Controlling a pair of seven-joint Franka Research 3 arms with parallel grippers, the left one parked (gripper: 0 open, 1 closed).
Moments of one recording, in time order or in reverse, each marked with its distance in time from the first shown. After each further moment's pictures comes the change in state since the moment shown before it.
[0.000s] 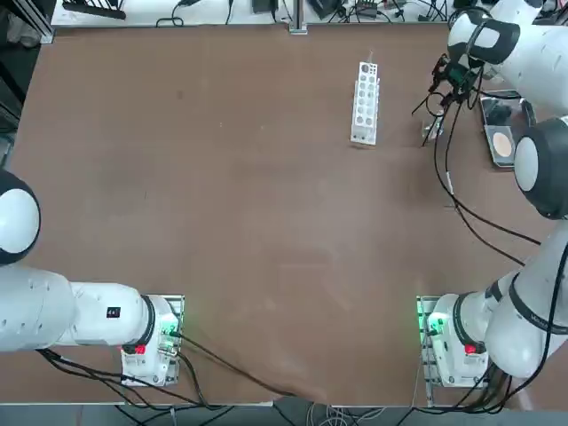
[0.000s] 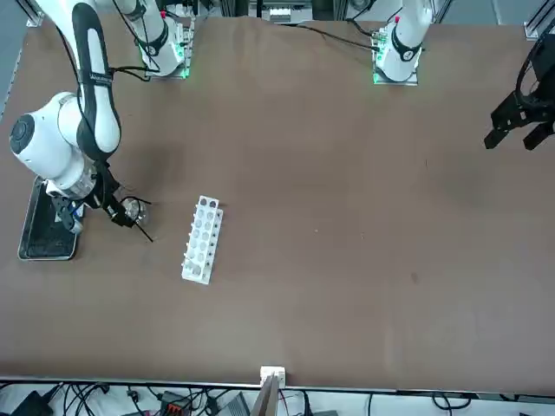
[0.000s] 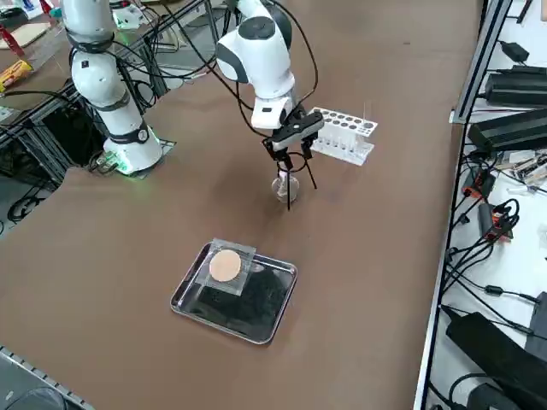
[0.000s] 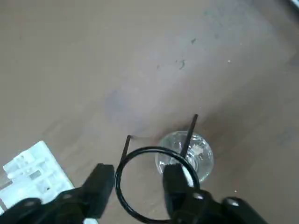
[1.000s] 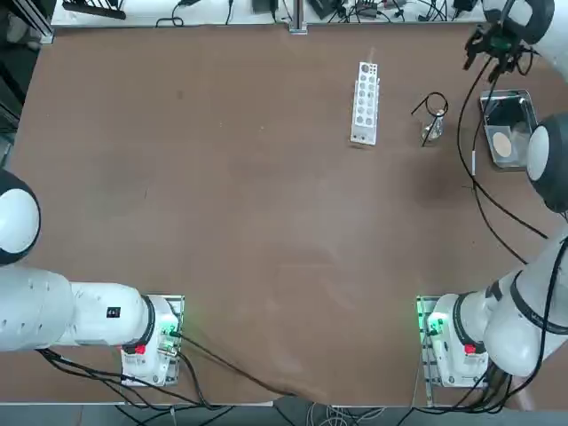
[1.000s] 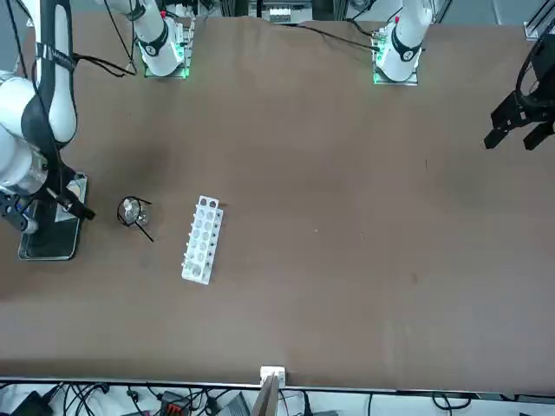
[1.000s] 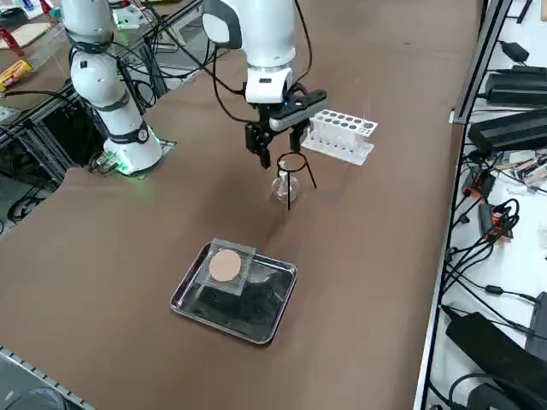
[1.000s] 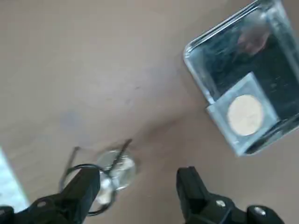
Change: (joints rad) arm -0.051 -0.005 -0.110 0.219 -0.367 -0.313 -0.123
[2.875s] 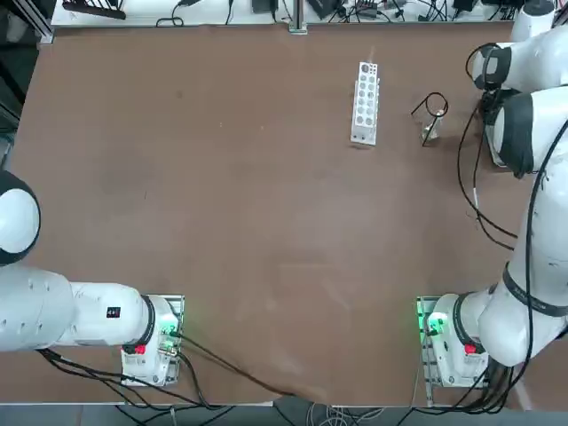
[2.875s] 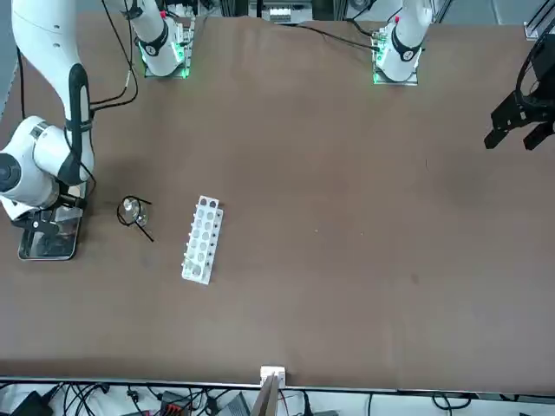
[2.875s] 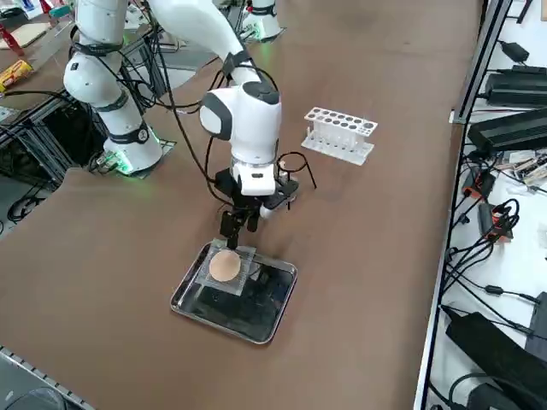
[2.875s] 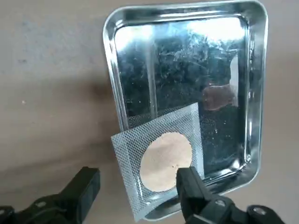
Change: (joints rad) arm -0.237 0.260 0.125 -0.122 -0.085 0.303 -0.414
